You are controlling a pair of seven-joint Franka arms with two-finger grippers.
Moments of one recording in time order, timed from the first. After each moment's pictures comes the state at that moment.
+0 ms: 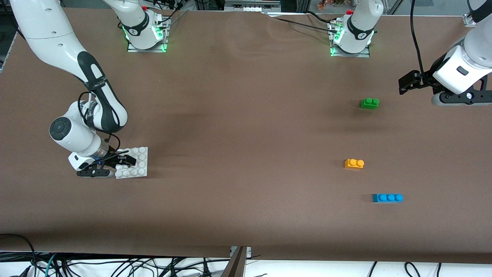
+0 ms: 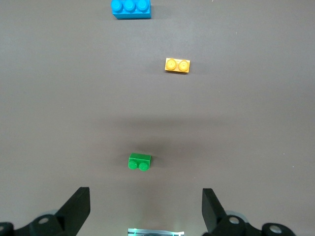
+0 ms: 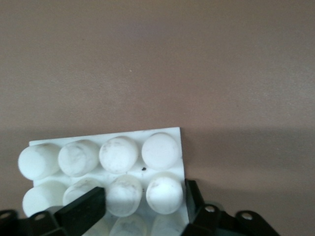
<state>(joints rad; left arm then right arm) -0.06 -0.01 -0.03 -1.65 0.04 1.51 -0.11 -0.02 0.63 0.02 -1.88 0.10 2.65 -0.09</state>
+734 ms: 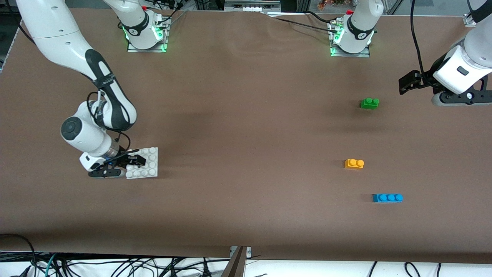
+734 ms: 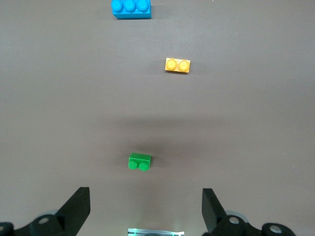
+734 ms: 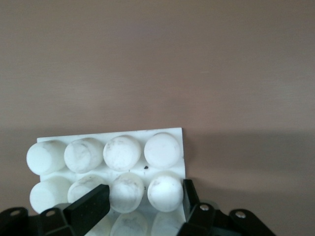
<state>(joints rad) -0.05 -0.01 -0.03 -1.65 0.04 1.51 -0.11 0.04 0.63 0.06 -1.88 0.10 2.65 0.00</state>
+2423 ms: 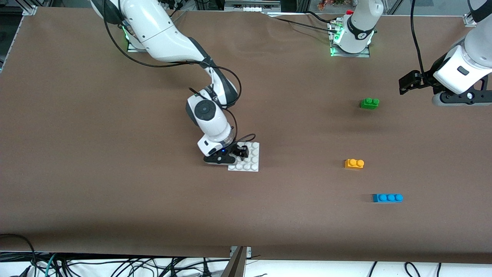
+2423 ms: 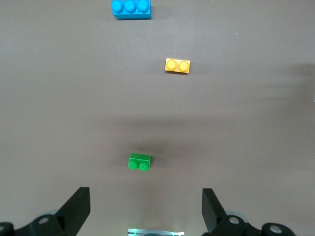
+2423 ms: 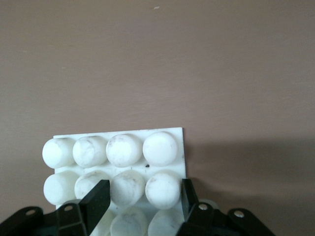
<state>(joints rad) -0.05 -0.01 -0.03 -1.65 0.04 1.51 -0.11 0.69 0.91 -0.03 -1.42 0.10 2.65 0.74</state>
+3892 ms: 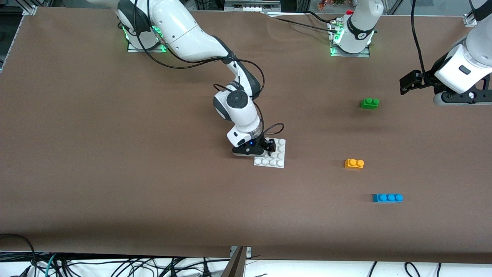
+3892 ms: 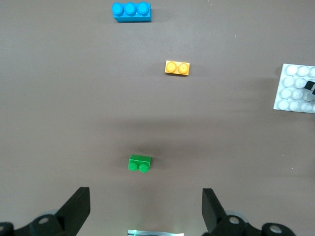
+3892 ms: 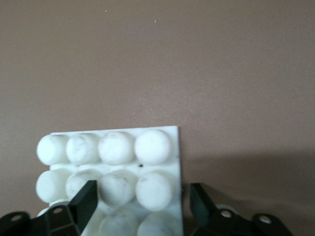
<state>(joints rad) -0.05 -0.01 -0.03 -1.64 0.04 1.51 -0.11 0.83 1.05 -0.07 -1.22 0.08 2.66 0.90</state>
